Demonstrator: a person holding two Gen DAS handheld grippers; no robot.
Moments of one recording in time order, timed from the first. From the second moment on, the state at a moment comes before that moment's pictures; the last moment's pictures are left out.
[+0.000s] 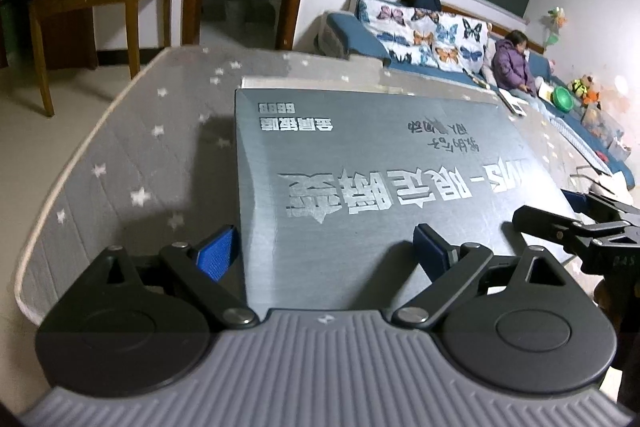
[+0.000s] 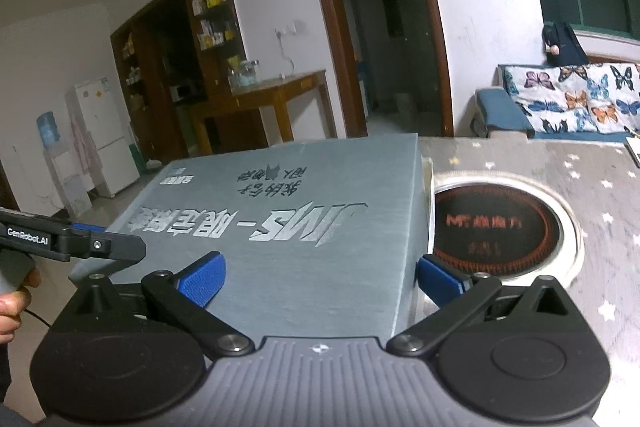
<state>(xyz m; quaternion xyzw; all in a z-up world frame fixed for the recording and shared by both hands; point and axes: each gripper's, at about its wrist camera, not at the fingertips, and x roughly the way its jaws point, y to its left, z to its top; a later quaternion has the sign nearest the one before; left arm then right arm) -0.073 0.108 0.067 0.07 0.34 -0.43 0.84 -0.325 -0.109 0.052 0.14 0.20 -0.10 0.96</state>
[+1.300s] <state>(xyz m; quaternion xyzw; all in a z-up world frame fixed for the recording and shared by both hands) -0.030 0.092 0.011 0.06 0.44 -0.41 0.79 -0.323 -0.116 -0.002 0.16 0.28 -0.09 0.94</state>
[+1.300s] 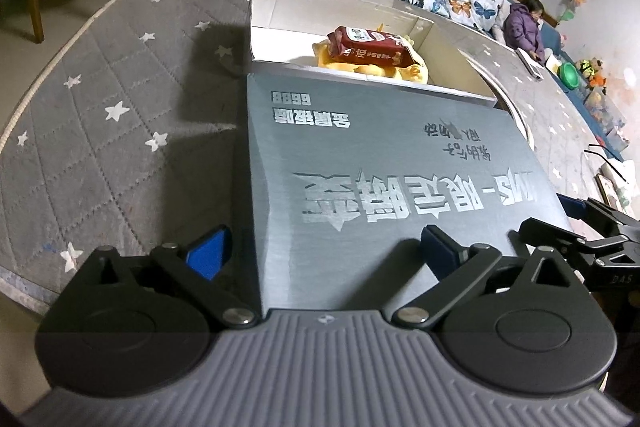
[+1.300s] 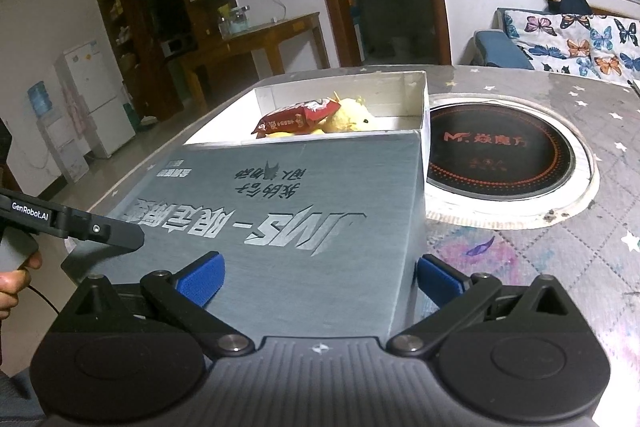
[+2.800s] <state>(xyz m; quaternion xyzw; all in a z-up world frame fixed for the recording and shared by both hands) -0.016 0.090 0.004 0.03 0.48 -0.41 0.77 -0.328 -0.127 -0.004 0.19 0.28 -0.09 0.94</state>
